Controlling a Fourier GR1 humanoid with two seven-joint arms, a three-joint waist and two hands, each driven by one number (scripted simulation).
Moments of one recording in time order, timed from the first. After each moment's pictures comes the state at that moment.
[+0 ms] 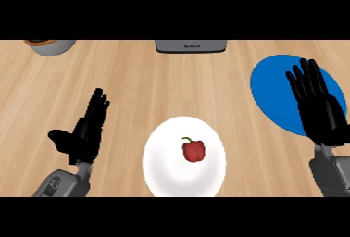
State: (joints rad) left arm -0.17 0.31 -0.34 -1.39 0.42 0.41 -0.15; right arm -0.23 -0.36 0.02 -1.44 -0.48 0.02 -0.22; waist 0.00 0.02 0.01
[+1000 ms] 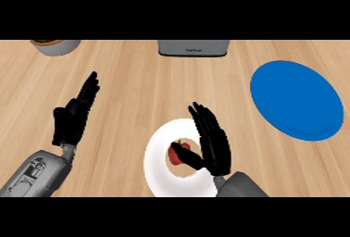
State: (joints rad) left arm -0.31 0.47 -0.38 -1.34 0.30 0.36 -0.02; right arm -0.31 -0.07 0.66 -1.14 0.71 -0.77 0.14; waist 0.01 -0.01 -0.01
